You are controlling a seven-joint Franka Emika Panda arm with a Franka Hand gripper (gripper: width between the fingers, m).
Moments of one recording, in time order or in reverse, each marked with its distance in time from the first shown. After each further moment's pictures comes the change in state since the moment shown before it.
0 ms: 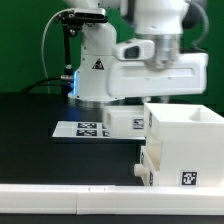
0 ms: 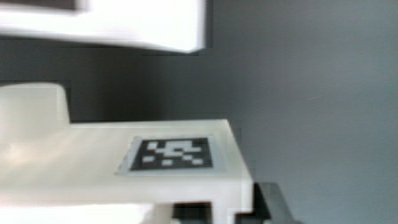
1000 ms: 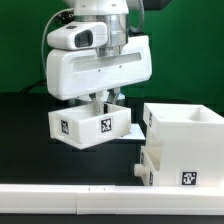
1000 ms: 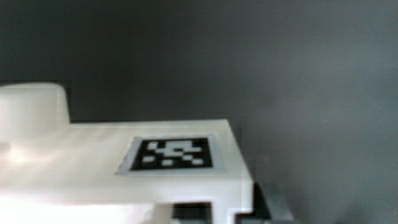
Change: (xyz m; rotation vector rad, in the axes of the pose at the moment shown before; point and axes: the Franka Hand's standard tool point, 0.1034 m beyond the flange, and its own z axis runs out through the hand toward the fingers) arm 0.065 0.092 -0.028 0.025 0.017 -0.511
